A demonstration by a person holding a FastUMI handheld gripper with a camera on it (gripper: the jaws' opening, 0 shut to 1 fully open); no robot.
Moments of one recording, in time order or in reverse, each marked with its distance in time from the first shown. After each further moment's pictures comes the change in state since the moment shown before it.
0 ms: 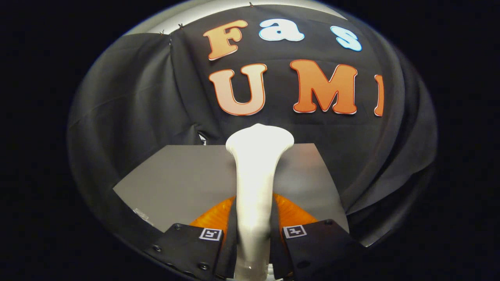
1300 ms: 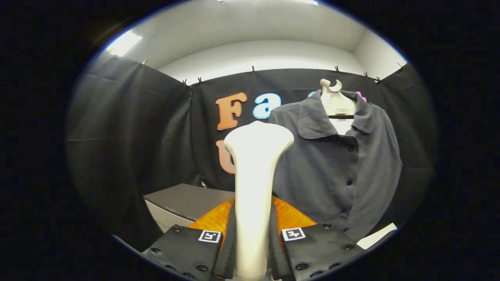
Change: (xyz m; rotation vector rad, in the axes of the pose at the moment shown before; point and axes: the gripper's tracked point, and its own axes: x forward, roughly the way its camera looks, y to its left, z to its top) arm -0.302 -0.094 0.045 -0.090 -0.441 -0.048
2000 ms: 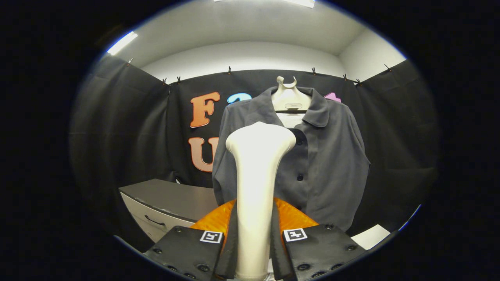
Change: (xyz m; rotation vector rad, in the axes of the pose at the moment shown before) arm -0.005 -0.096 -0.028 -0.009 0.007 -0.143
